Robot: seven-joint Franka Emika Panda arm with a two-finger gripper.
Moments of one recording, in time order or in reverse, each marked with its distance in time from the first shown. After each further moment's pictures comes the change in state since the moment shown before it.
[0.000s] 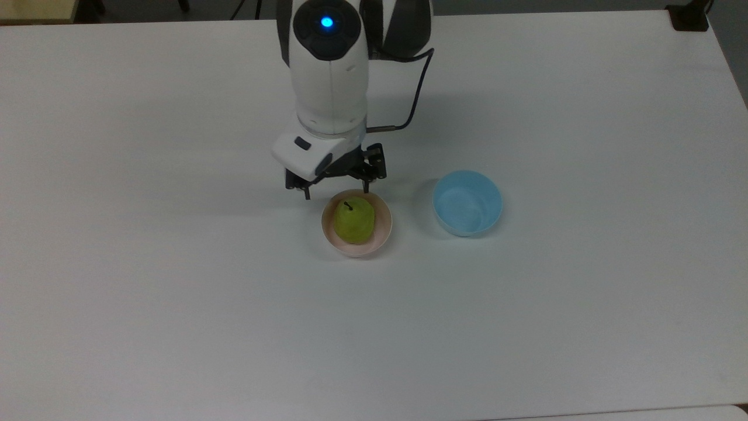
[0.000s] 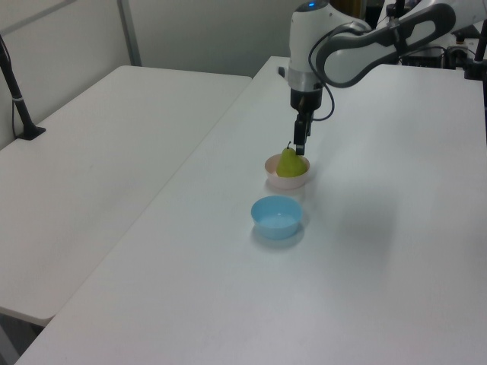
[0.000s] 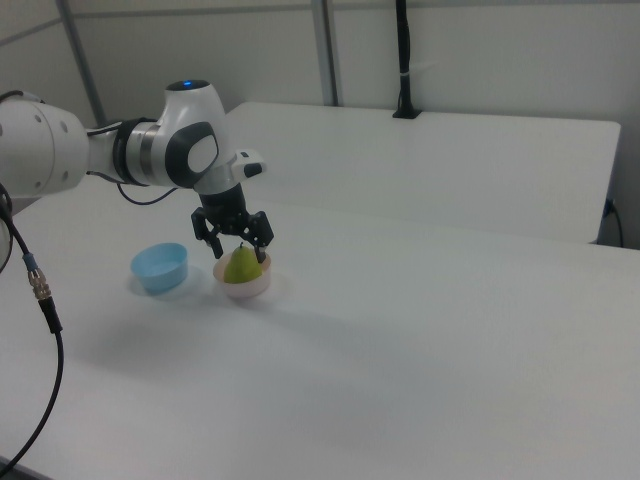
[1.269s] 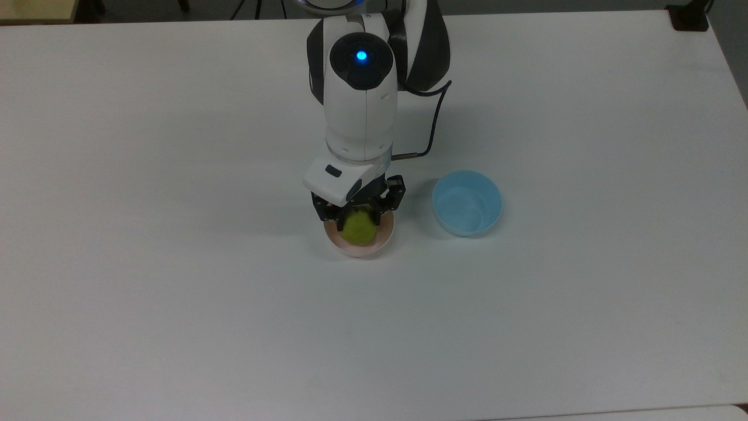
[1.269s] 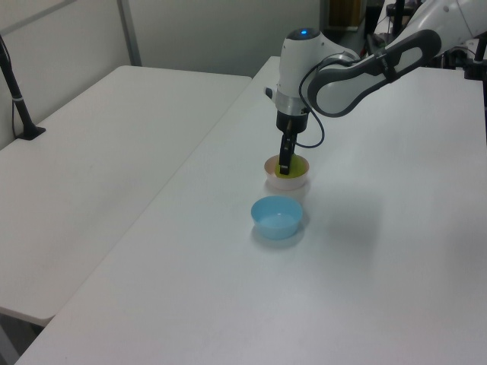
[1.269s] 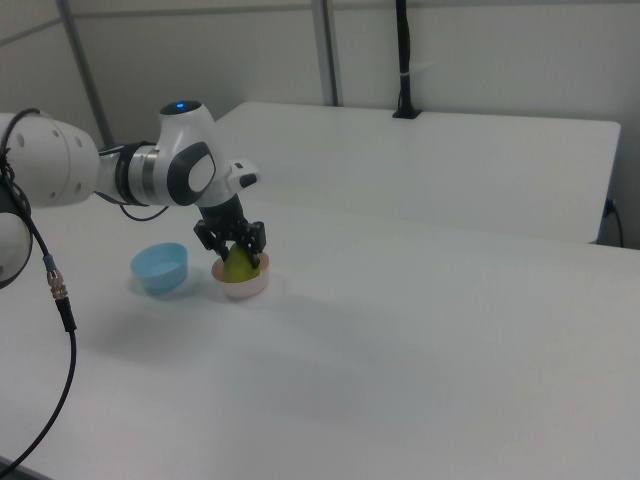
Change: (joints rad) arm 0.040 0.086 -0.001 0.021 -0.016 0.150 0.014
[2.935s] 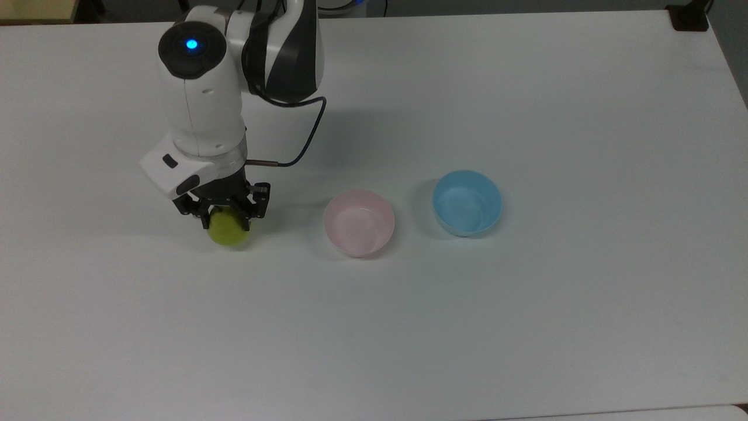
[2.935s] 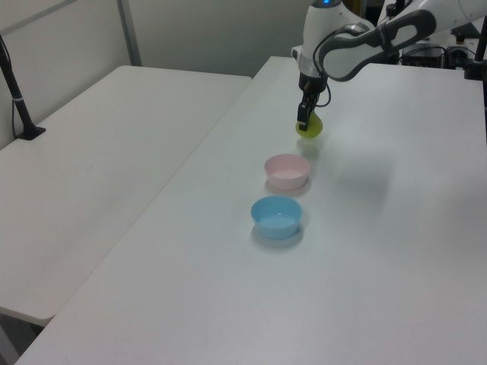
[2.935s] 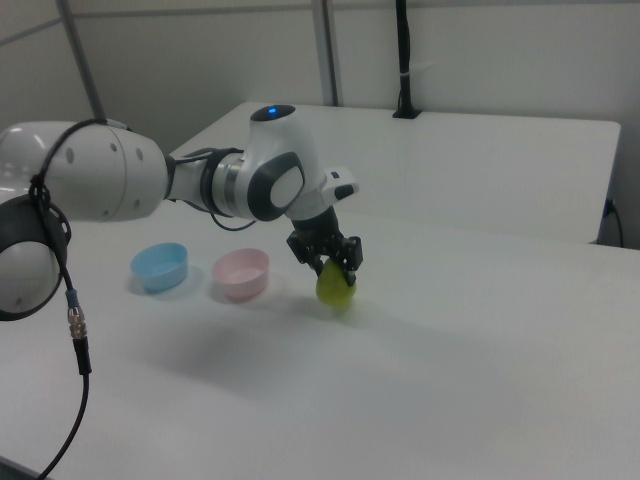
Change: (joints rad) arm -0.251 0.025 -0.029 0.048 -0.045 0.014 -0.067
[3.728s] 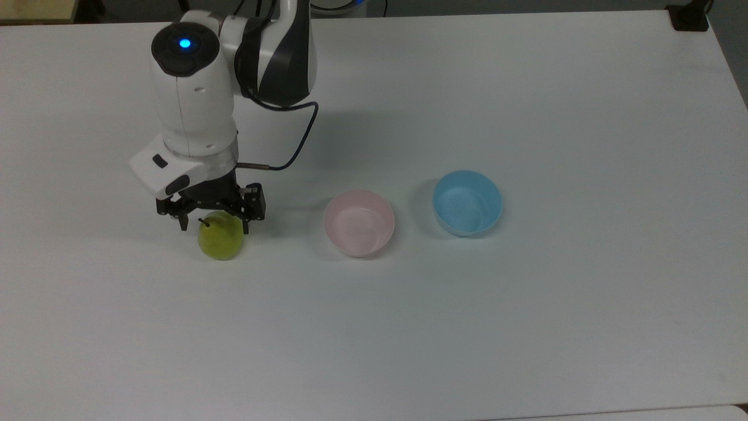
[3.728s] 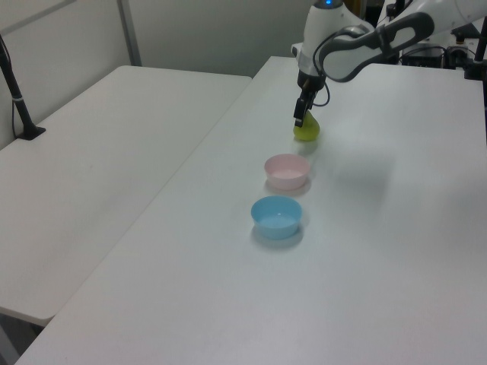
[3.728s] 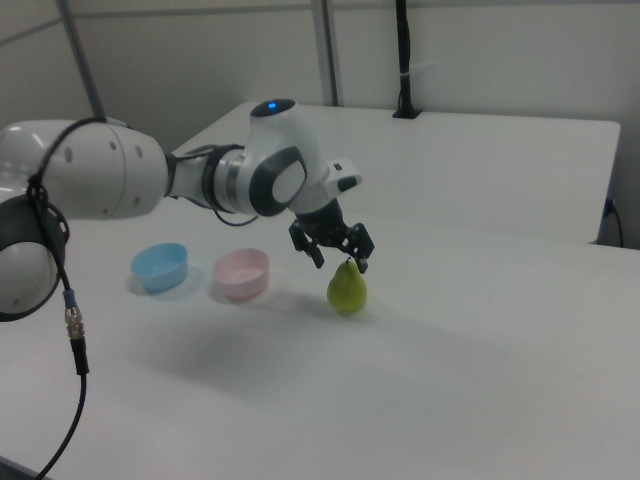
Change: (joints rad) arm -0.010 -0.008 0.002 0.013 -0.016 0.022 0.000
